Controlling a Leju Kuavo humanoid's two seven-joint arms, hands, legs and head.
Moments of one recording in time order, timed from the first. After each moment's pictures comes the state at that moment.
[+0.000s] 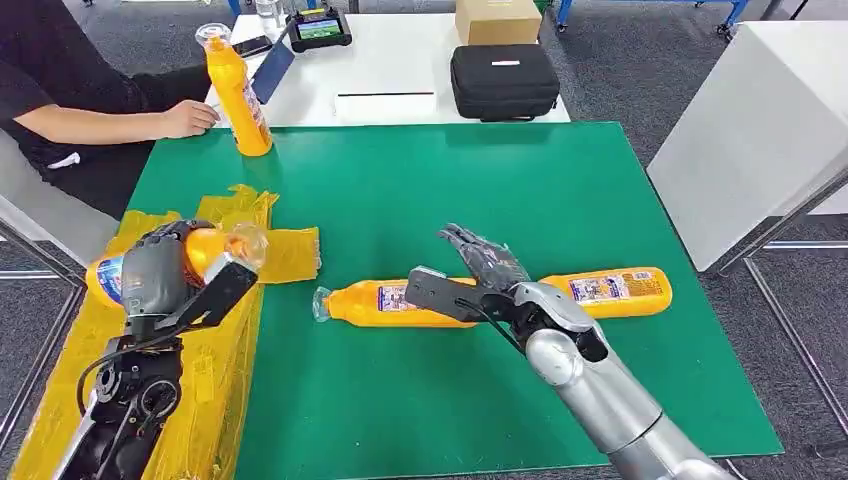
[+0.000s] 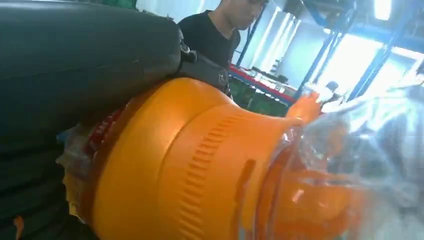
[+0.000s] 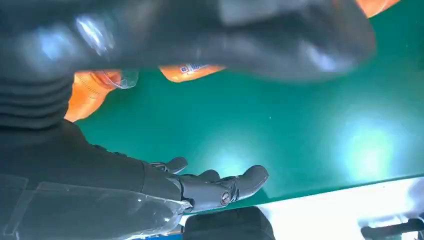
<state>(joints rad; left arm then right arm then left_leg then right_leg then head) -0.14 0.19 -0.18 -1.59 -0.99 0.31 0.13 -0.48 -0.12 0.67 -1.34 0.57 0.10 0.28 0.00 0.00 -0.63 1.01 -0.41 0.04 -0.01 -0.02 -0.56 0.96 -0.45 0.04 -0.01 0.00</state>
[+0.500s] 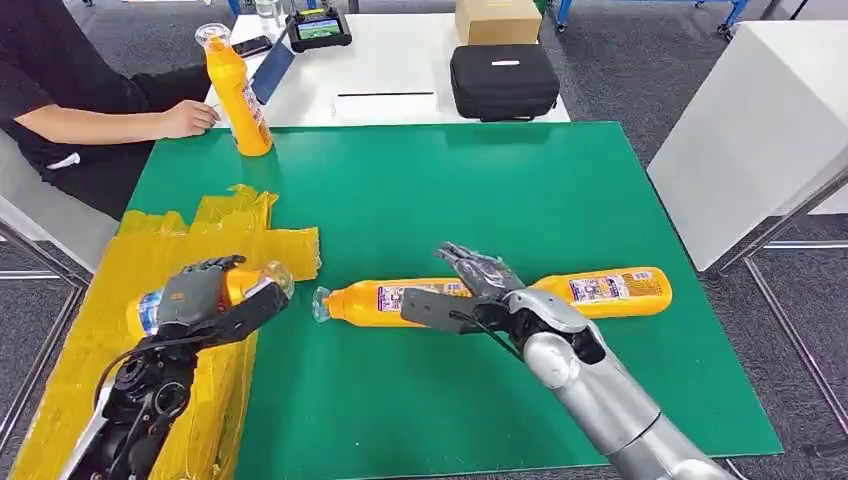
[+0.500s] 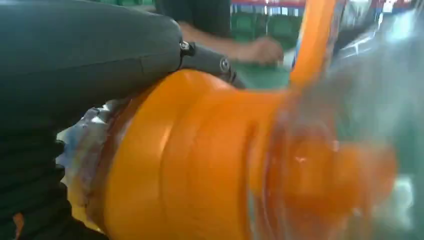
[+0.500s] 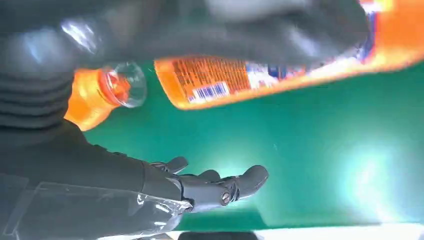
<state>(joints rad) -0.17 0.19 -0.19 -1.46 -1.00 -0.02 0.19 -0.48 -0.13 0.70 -1.32 0.60 0.21 0.29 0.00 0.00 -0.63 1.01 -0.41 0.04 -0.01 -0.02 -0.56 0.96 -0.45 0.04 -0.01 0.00</state>
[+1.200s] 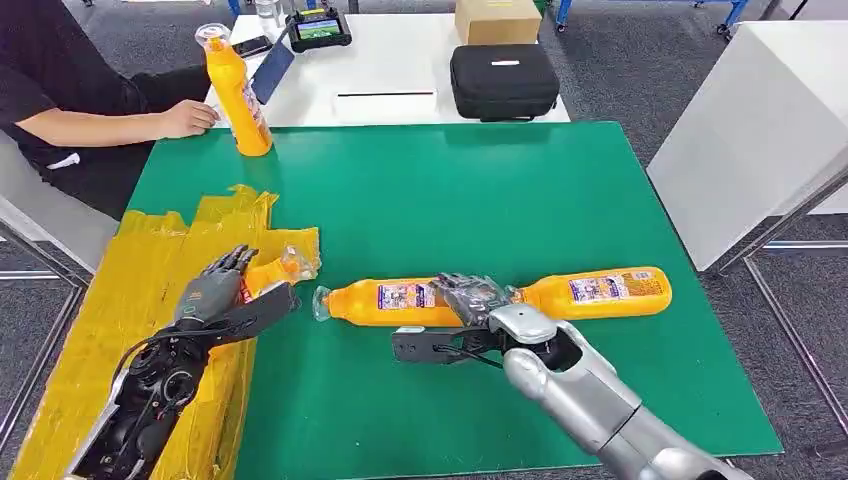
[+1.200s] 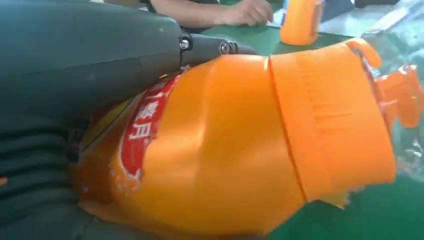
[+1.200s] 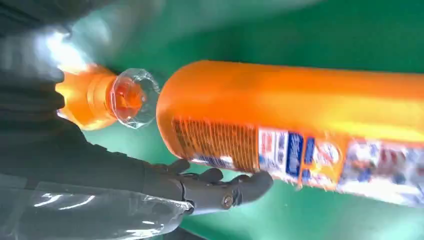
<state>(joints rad) -0.22 0.19 -0.23 -1.38 -0.92 -0.08 0.18 -0.55 -0.12 0.87 -1.17 0.80 0.26 0.30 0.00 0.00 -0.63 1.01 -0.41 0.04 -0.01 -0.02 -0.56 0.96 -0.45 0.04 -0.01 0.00</state>
